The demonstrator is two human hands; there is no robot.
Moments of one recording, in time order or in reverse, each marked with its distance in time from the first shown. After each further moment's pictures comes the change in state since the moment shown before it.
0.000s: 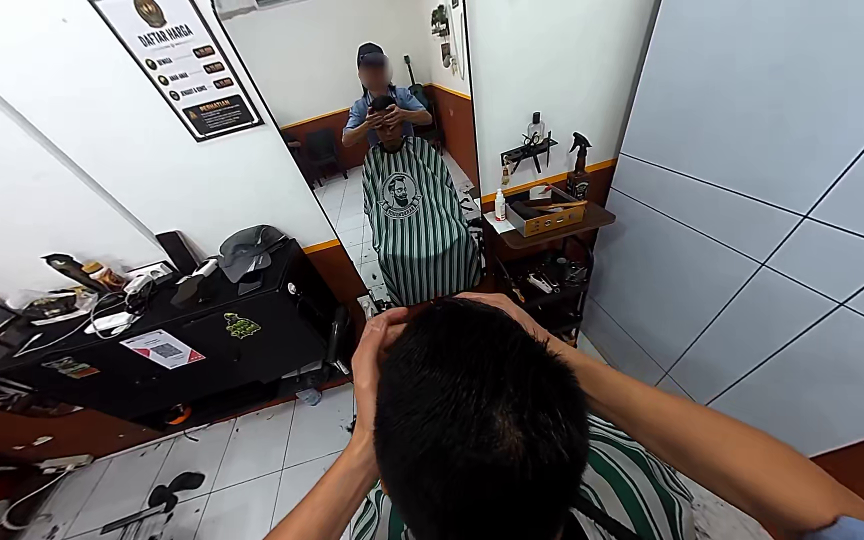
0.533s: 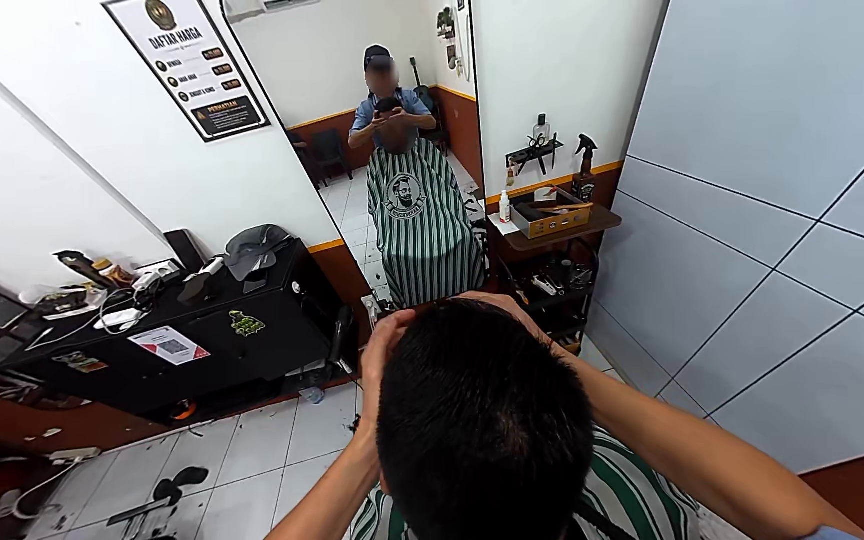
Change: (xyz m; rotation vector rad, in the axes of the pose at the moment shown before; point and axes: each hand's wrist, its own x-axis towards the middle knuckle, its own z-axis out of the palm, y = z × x) left_hand 0.001 0.014 0.011 -0.024 0.061 -0.145; right_hand 0.003 0.021 0.001 0.074 0.082 0.003
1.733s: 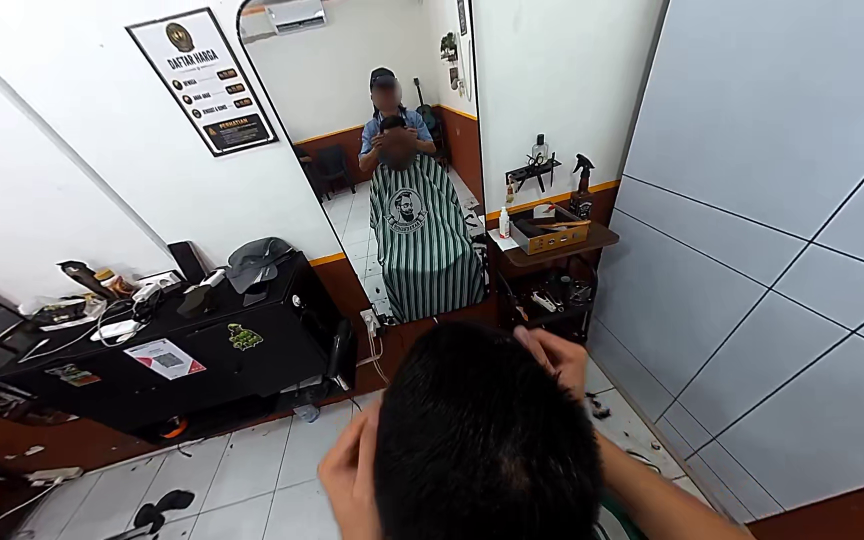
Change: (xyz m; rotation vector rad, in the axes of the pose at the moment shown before) left_hand -0.071 -0.032 -0.029 0.244 0.247 0.438; right_hand -0.050 -0.001 0.002 -0.143 0.523 -0.343
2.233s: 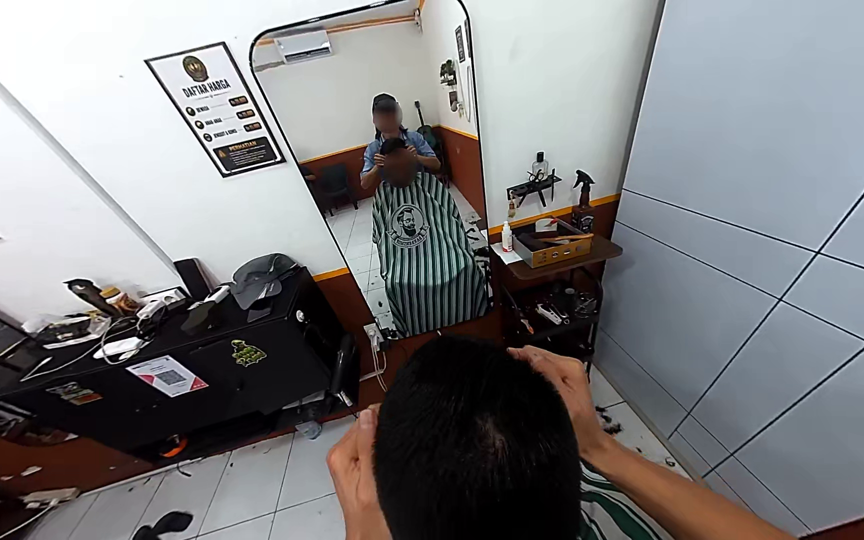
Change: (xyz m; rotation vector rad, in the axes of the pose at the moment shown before) left_hand 0.027 -0.008 0.003 0.120 -0.008 0.032; right_hand 0.008 -0.009 0.001 -0.223 -0.258 -0.037
